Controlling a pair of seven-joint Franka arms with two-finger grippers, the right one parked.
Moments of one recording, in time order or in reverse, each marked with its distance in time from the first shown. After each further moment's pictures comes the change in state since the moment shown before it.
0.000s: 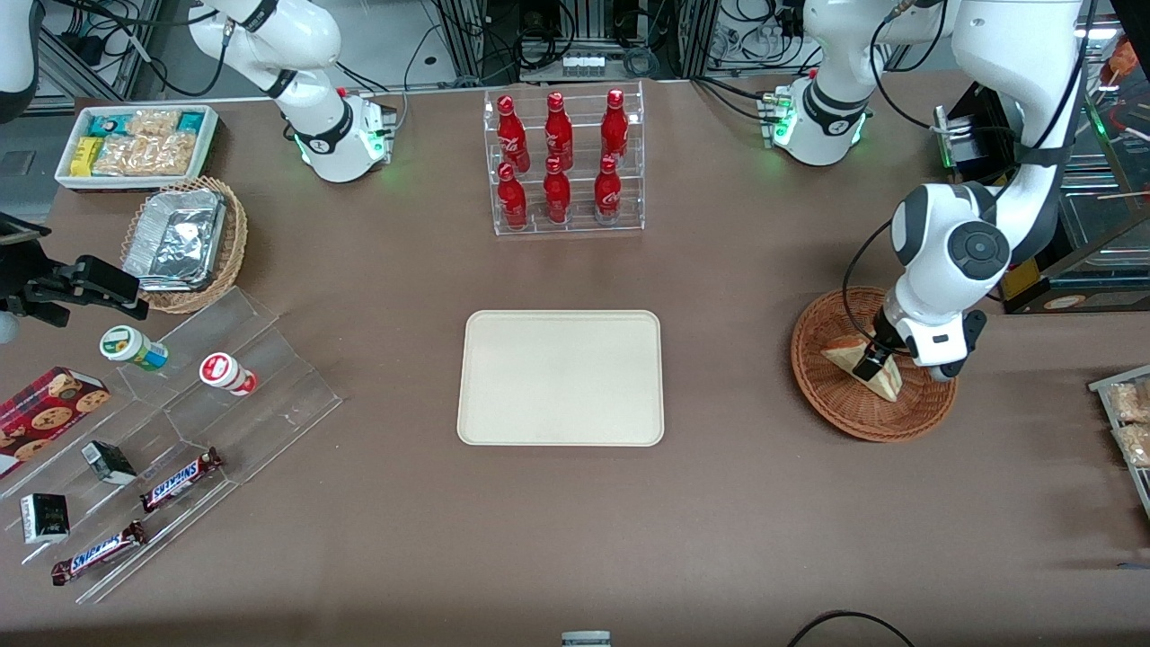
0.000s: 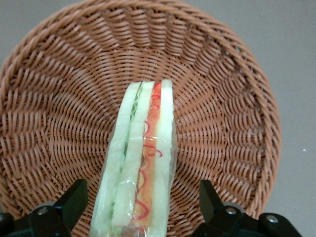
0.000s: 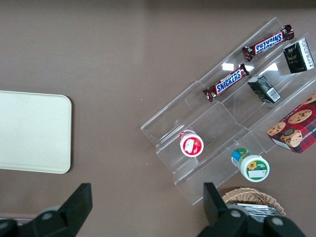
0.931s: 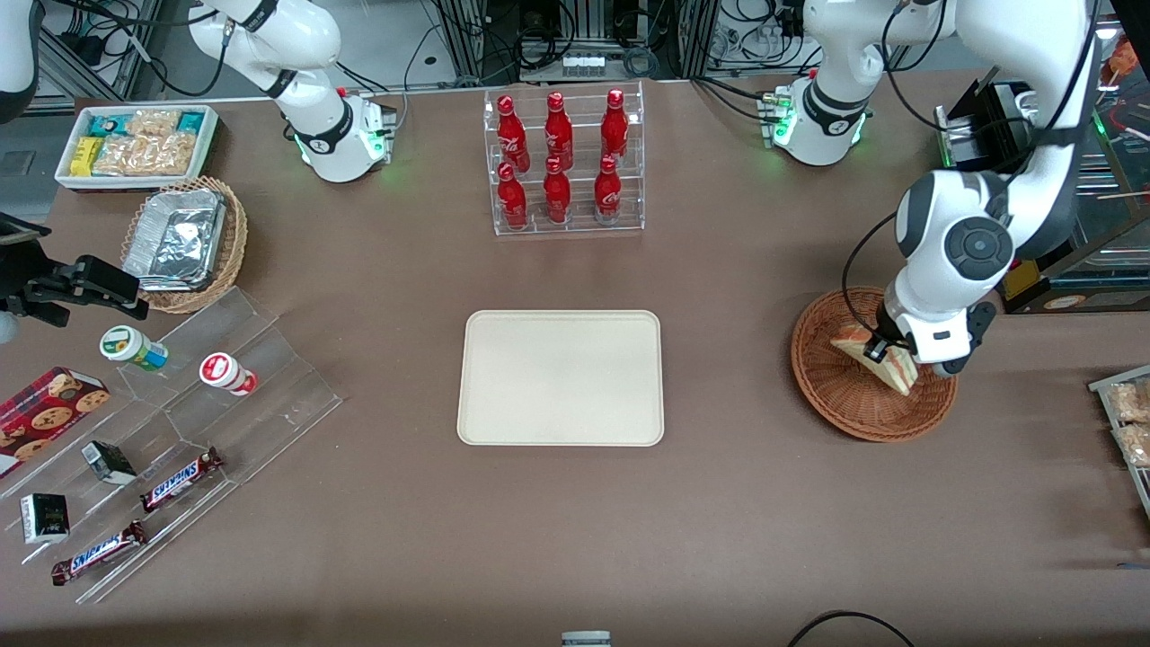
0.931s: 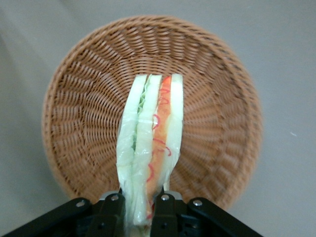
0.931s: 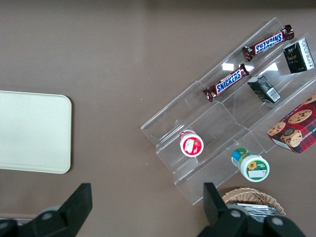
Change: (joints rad) arm -0.077 -0.099 -0.008 0.177 0.064 -0.383 -0.040
